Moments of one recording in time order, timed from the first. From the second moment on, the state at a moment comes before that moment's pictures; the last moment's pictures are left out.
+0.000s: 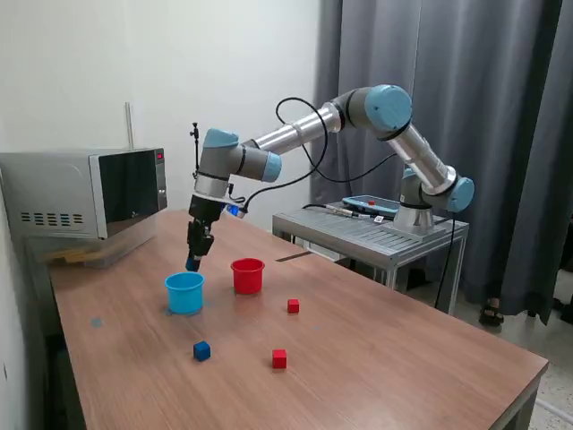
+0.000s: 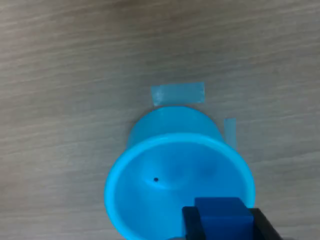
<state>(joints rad) -0.26 -0.66 1.05 -2.22 -1.55 -3.19</state>
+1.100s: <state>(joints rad) -0.27 -0.62 1.01 -2.23 -1.54 -3.12</state>
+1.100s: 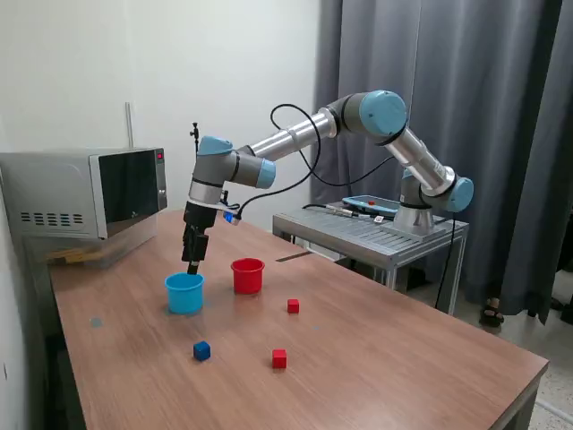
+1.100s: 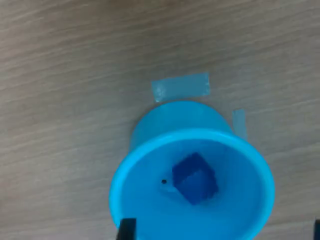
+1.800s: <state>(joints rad) -0.21 -0.63 0.99 -2.23 -1.54 -3.13</state>
